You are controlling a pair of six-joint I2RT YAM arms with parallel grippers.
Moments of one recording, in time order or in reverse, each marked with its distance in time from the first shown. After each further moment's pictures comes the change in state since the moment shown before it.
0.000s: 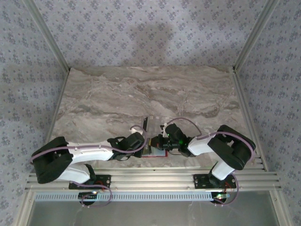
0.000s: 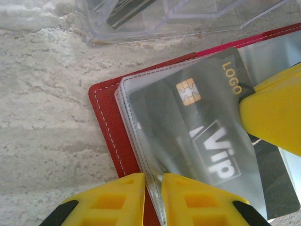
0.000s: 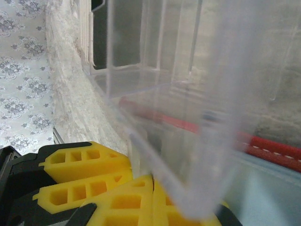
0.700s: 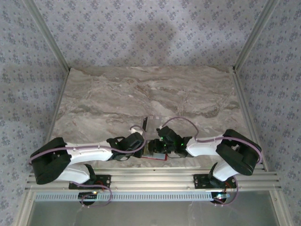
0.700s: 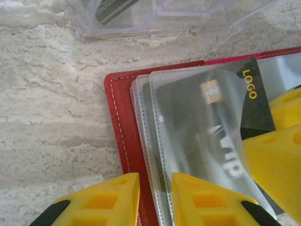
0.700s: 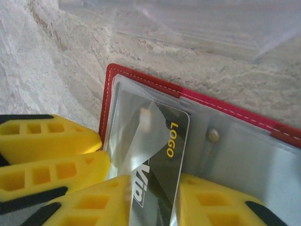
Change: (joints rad) left arm 0.000 -0.021 0.000 -0.013 0.018 -0.003; right arm 0.110 -0.091 0.100 -0.370 0.164 -0.138
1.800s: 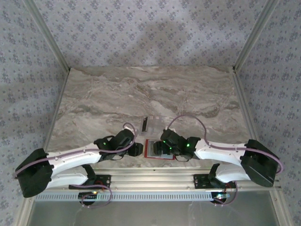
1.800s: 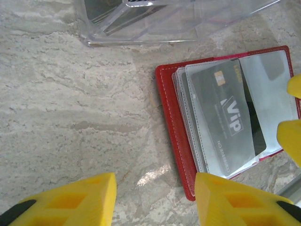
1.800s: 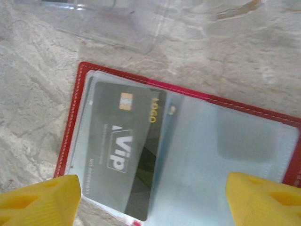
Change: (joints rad) left arm 0.092 -0.222 -0.066 -0.036 0.145 0.015; right arm 0.065 -0.245 0.050 -0.495 0.292 -0.106
